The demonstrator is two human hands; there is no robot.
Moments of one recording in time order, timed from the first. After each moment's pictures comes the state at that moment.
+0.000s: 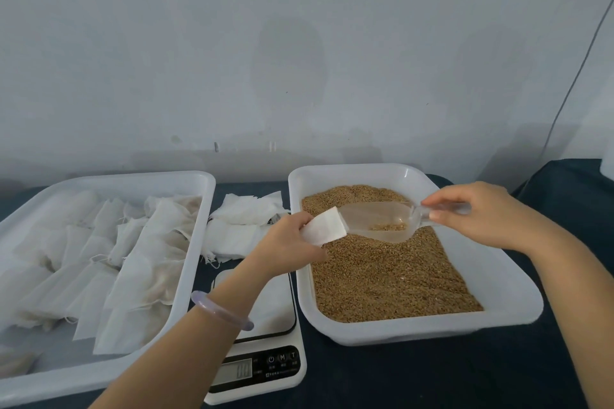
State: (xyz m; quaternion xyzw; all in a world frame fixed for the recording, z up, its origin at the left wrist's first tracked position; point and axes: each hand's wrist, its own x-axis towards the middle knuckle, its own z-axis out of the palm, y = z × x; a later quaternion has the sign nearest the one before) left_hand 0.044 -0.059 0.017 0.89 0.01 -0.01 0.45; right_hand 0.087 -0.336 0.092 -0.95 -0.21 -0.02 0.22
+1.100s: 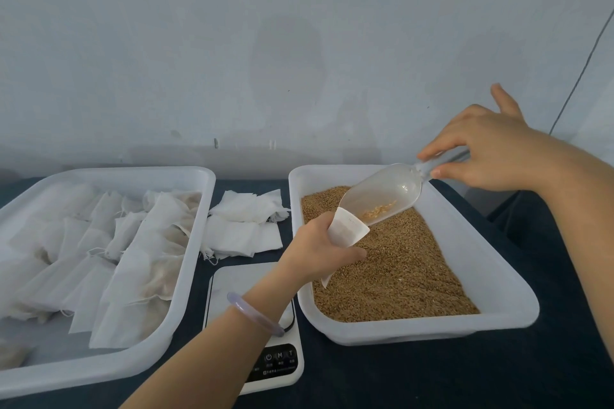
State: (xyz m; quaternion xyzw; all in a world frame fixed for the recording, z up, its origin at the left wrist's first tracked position) left_hand 0.049 -0.093 0.003 0.86 -0.02 0.03 0.51; right_hand 0.099 -0.315 0.168 -0.94 -0.28 -0.18 -0.02
